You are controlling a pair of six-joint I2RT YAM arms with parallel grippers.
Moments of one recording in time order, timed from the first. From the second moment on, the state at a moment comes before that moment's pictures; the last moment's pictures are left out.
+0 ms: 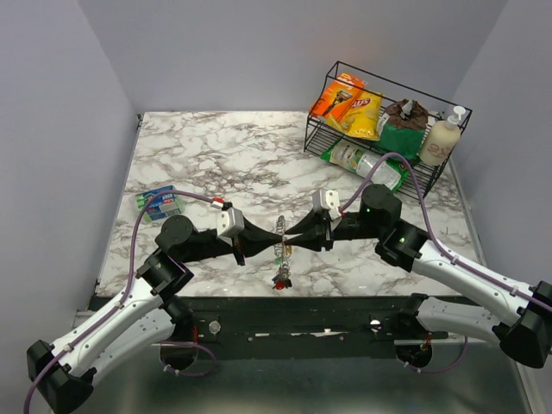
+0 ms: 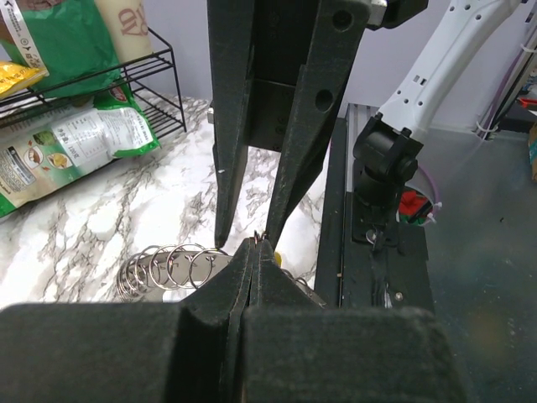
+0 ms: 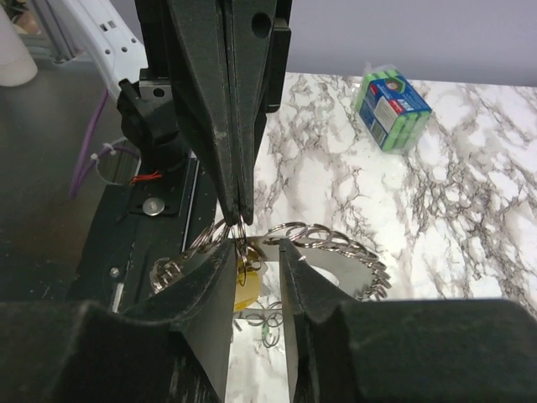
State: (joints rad) left arm -0.73 0.65 0.55 0.21 0.66 -0.13; right arm 0.83 1.03 0.80 0.12 -0.74 -0.18
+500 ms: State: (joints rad) left arm -0.74 0.65 0.55 0.23 0.66 -0.13; right arm 0.83 1.03 0.79 0.12 -0.78 -0.16
